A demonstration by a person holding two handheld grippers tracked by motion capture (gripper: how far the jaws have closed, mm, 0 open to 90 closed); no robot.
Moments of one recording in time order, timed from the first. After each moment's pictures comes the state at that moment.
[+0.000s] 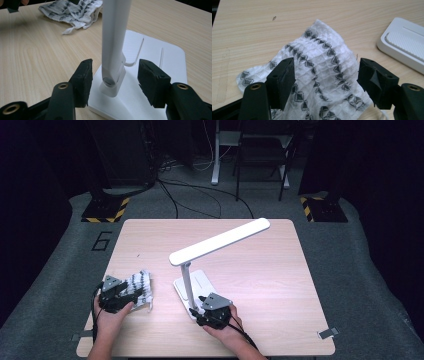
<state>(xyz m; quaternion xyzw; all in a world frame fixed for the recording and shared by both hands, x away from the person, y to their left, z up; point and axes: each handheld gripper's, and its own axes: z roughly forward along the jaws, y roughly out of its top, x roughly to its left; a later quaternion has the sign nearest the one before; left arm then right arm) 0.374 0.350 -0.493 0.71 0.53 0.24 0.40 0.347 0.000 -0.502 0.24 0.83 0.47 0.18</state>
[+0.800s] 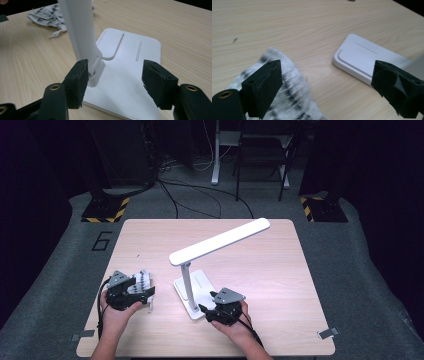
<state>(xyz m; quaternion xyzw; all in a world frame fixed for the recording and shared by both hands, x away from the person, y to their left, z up) 0.370 0.316 -0.462 0.73 0.47 0.19 0.46 0.353 -0.028 -0.491 0.29 0.81 0.48 0.18</state>
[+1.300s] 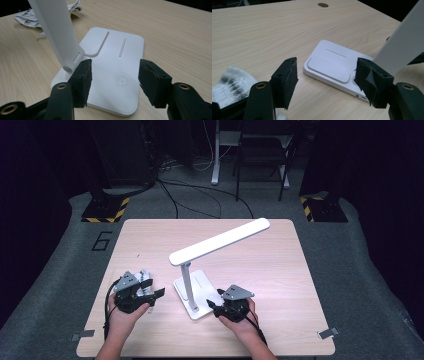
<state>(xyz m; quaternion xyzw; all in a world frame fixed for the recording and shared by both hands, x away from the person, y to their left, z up) 0.360 0.288 -0.449 0.76 0.41 0.17 0.48 0.361 -0.049 -0.492 0.32 0.80 0.48 0.19</state>
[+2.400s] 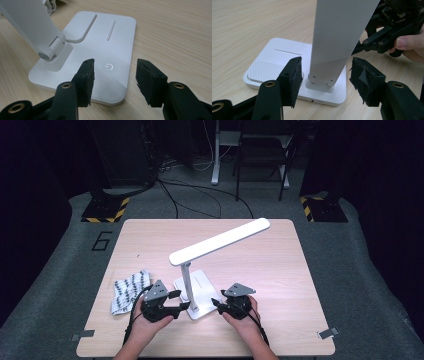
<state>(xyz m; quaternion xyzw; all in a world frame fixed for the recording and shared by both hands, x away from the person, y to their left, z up) 0.347 0.218 -0.457 0.81 0.32 0.13 0.47 0.376 -0.058 -0.511 0.35 0.80 0.45 0.16</state>
